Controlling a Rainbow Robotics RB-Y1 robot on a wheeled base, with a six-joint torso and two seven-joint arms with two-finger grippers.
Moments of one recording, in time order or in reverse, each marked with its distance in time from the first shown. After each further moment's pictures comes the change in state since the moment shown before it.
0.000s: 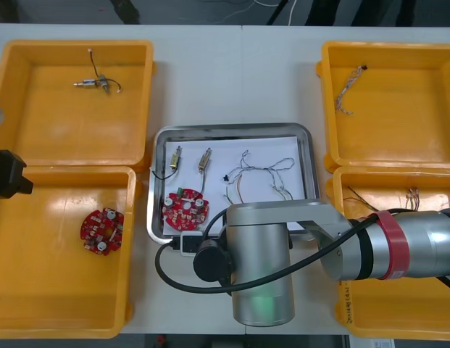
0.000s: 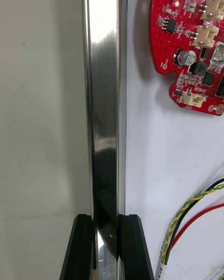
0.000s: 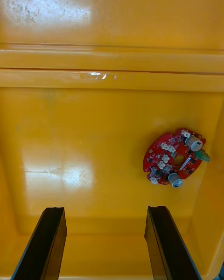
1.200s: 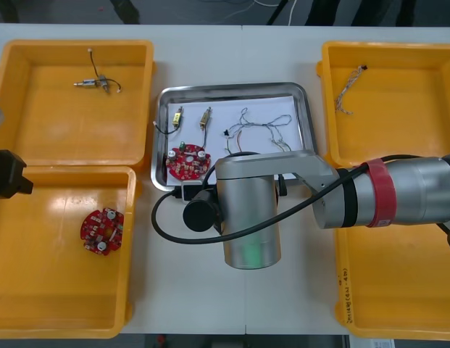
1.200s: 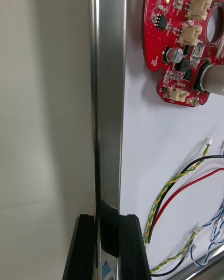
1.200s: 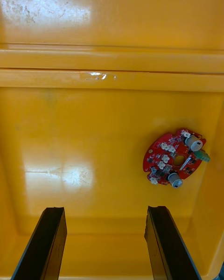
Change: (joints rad) right arm -0.231 -0.008 0.051 0.166 0.001 -0.071 0.000; left arm 0.000 0.000 0.000 0.000 0.000 0.000 0.000
